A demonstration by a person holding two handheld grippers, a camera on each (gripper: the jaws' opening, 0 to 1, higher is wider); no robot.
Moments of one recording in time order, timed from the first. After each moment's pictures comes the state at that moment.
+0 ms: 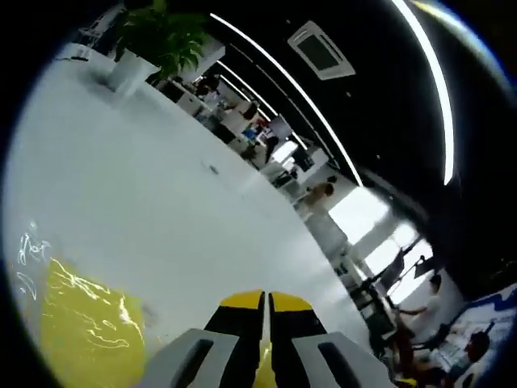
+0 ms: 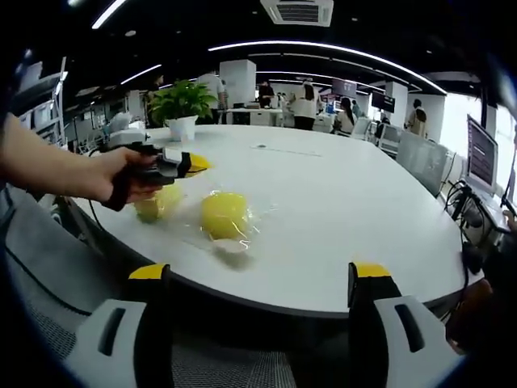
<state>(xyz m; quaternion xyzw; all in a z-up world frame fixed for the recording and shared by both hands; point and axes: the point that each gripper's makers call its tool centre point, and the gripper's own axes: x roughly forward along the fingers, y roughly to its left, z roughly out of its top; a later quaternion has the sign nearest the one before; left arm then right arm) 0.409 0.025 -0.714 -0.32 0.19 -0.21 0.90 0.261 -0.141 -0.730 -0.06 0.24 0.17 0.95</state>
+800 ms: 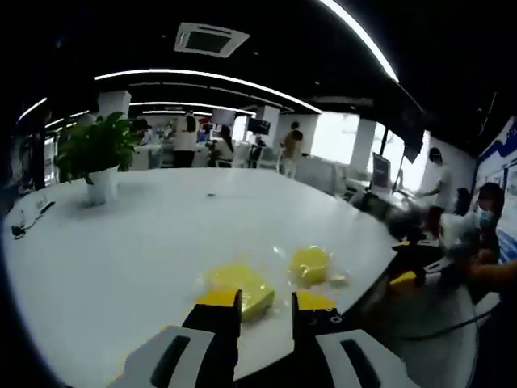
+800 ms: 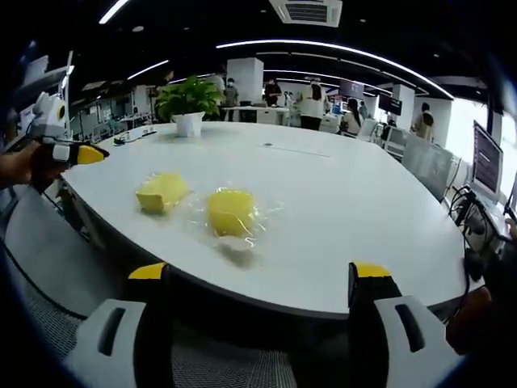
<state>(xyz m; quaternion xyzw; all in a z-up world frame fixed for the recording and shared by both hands) 0.254 0.151 -0.684 -0.02 0.22 -0.25 0.94 0.258 -0.135 -0.732 -0.07 0.24 0.19 0.95</state>
